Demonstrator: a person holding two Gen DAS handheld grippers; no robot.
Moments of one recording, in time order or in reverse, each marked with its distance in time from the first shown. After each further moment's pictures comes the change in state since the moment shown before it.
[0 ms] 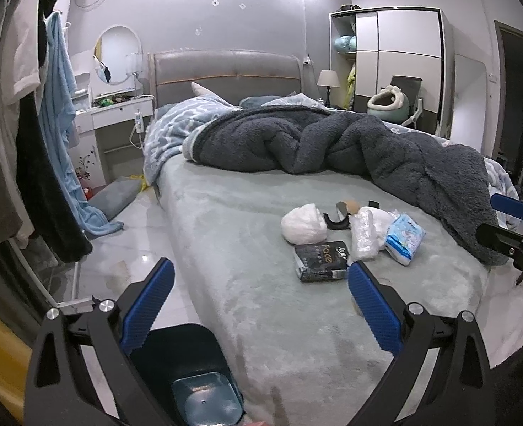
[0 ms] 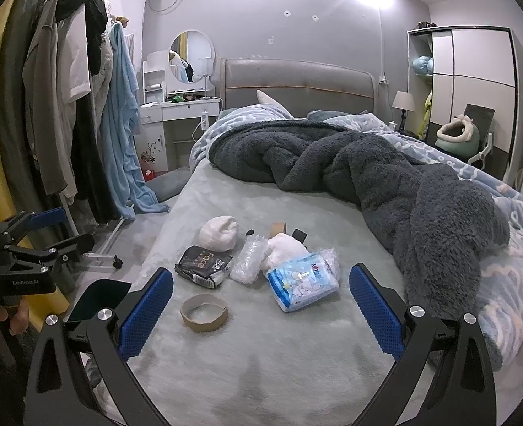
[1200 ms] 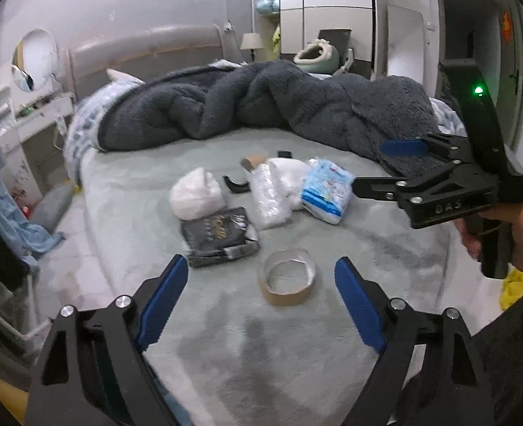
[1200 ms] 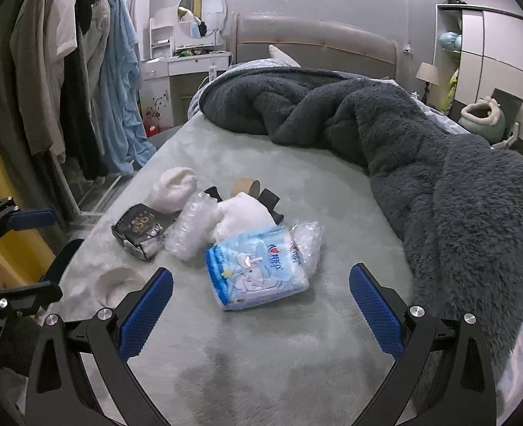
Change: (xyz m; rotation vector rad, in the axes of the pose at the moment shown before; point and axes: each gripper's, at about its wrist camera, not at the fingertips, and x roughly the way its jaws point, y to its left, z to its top) left arm 0.058 -0.082 -0.017 0.181 0.150 -0.253; right arm 0.091 -0.060 -0.012 -0.071 0.179 0.066
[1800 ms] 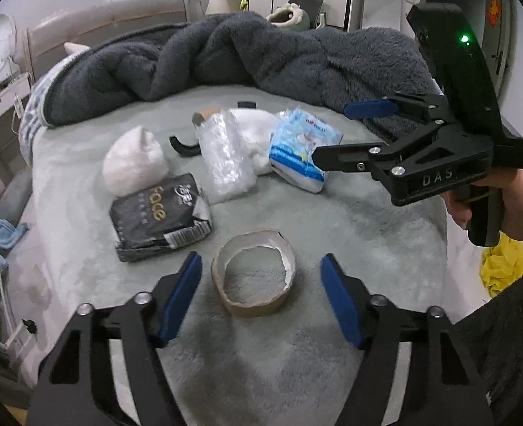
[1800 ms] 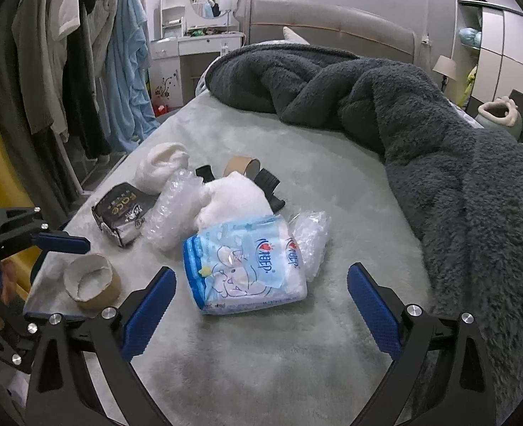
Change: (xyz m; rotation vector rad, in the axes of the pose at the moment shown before) left arm 0.061 -0.009 -0.005 0.040 0.146 -0.132; right arm 0.039 -0.008 0.001 -0.050 0.079 0.041
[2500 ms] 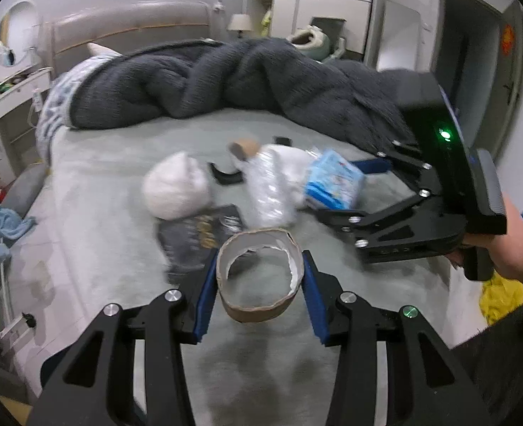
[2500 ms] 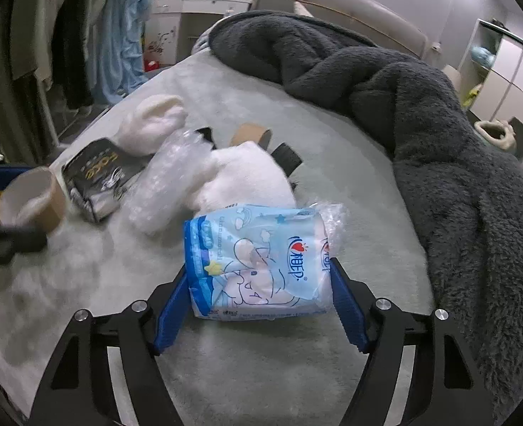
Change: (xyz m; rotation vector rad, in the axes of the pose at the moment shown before) left arm -0.026 0.031 0.014 -0.090 -0.096 0.057; right arm 0.033 0.027 0.008 -0.114 0.127 -0.127
